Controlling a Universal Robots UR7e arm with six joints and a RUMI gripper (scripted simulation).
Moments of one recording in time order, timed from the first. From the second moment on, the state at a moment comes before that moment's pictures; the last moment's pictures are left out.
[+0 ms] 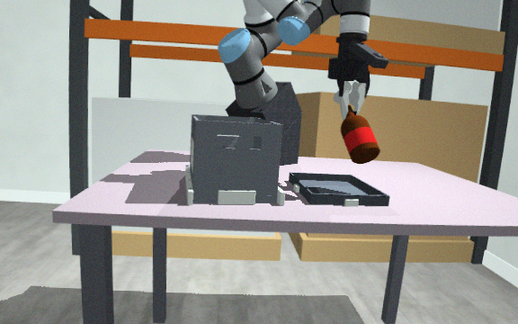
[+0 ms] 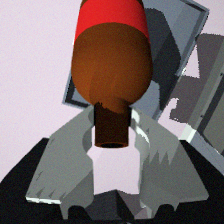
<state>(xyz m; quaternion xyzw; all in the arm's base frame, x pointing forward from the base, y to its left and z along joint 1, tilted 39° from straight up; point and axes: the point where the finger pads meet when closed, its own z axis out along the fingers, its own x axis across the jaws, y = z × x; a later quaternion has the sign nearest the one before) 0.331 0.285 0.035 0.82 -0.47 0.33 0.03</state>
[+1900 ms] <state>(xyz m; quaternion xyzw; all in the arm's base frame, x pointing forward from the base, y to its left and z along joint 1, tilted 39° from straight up) 0.331 0.285 0.035 0.87 -0.36 0.32 0.07</state>
